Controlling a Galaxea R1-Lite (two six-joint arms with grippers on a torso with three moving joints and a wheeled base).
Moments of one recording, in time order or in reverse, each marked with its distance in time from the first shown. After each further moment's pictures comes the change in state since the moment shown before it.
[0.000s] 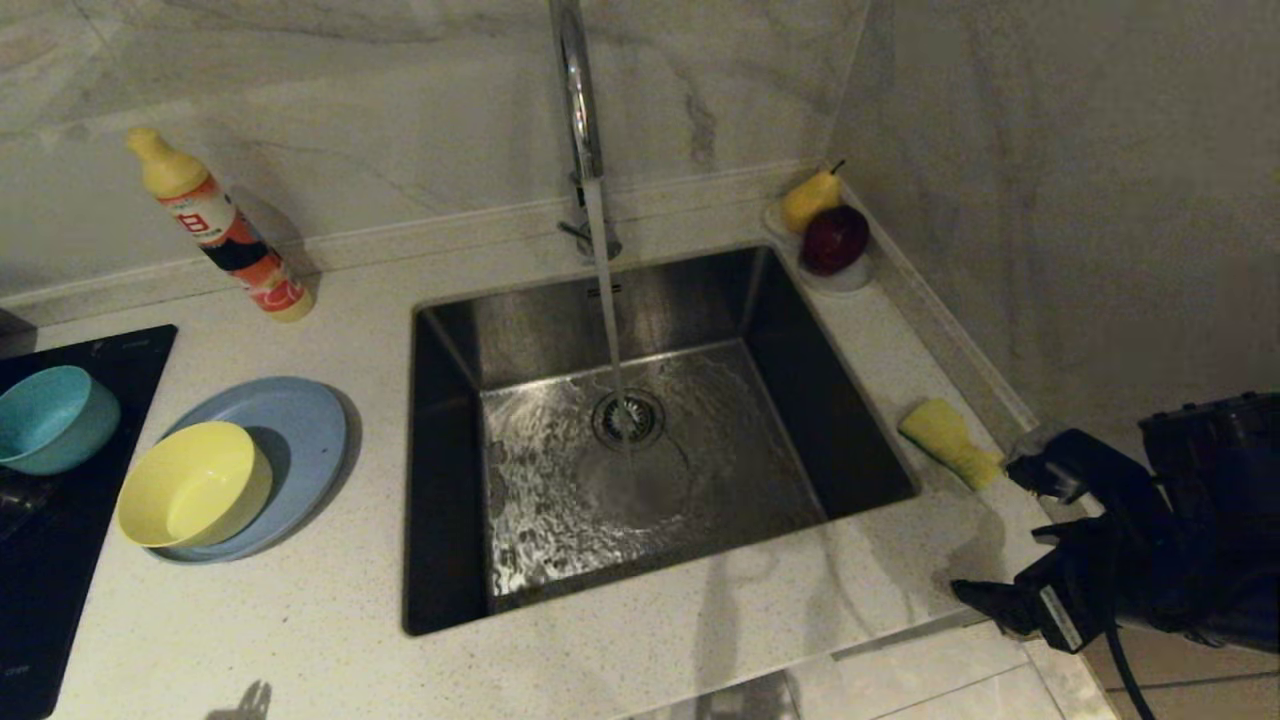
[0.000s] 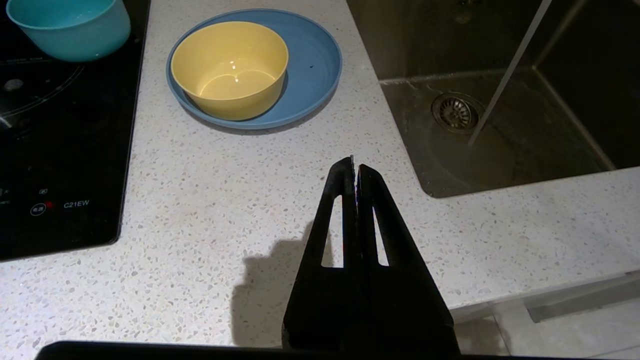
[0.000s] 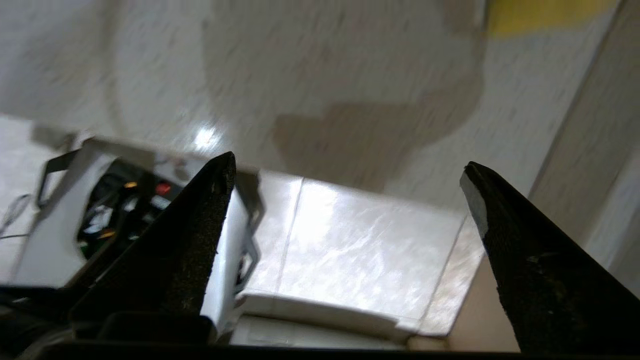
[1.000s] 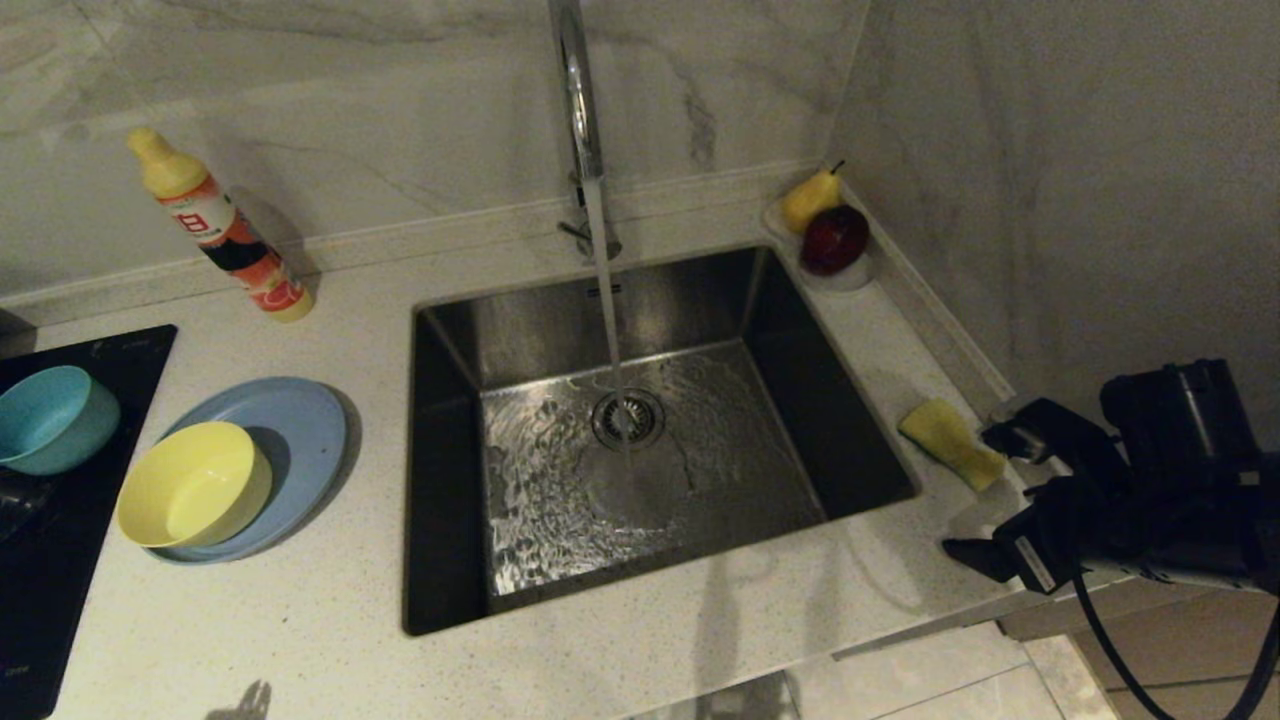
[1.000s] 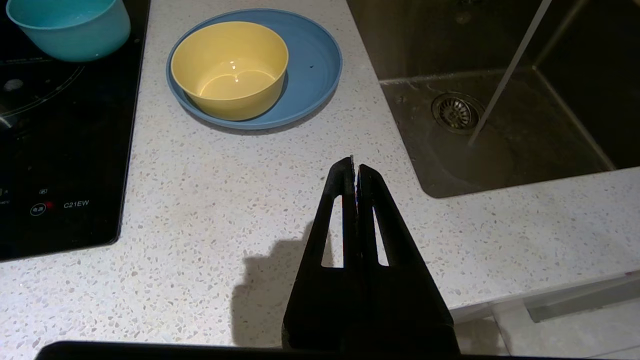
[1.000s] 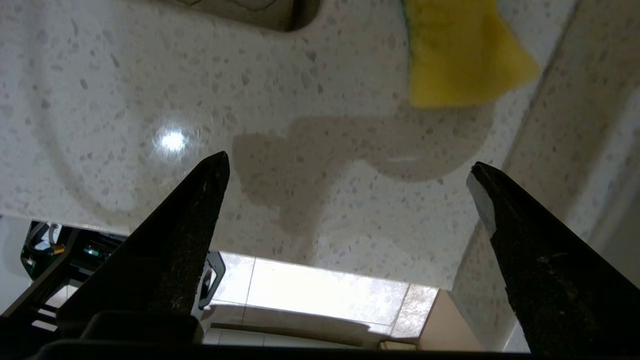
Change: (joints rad) left arm 0.000 0.000 0.000 0.000 0.000 0.000; right arm -0.097 0.136 -0.098 -0.048 0.019 -0.098
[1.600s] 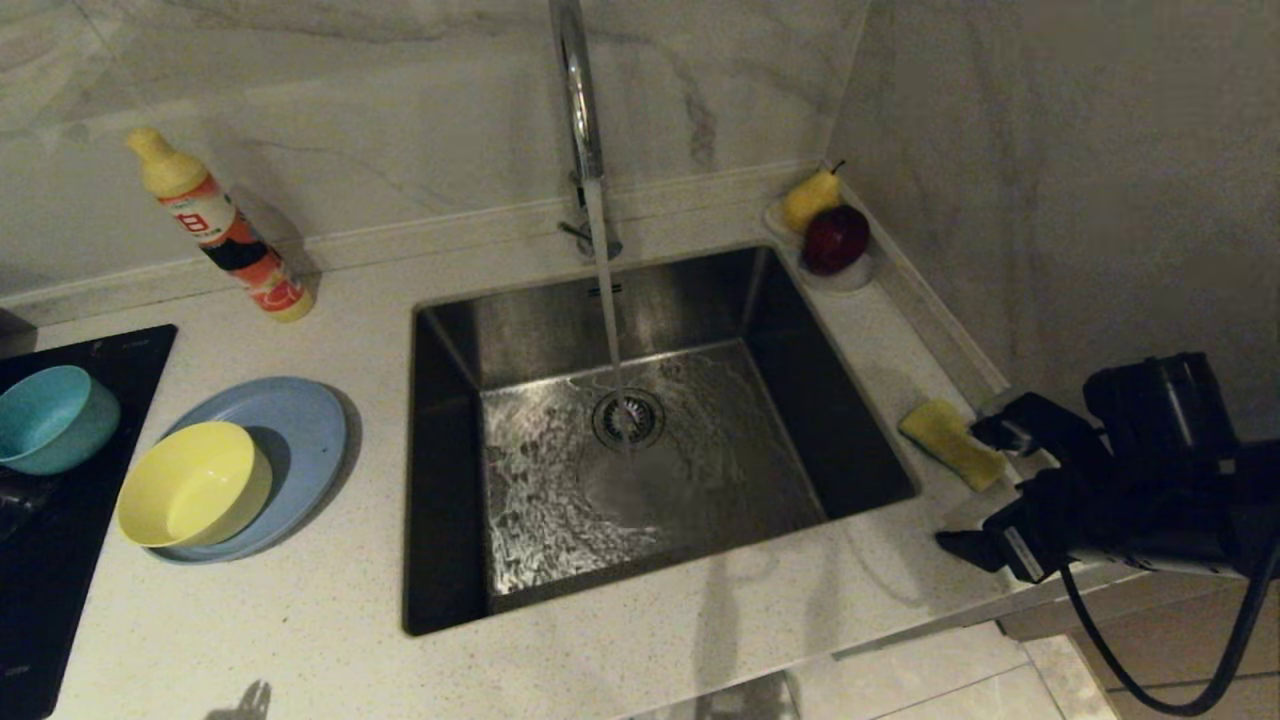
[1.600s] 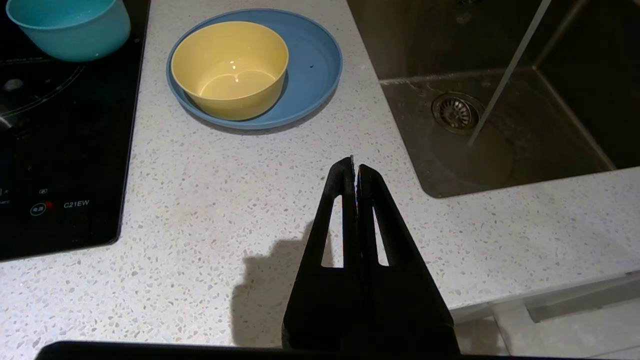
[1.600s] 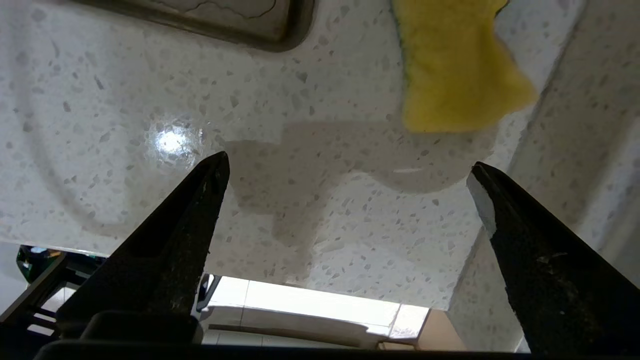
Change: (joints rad) left arm 0.000 0.000 0.000 0.000 0.000 0.000; right arm -0.006 0.037 -0.033 0.000 0.000 -0.008
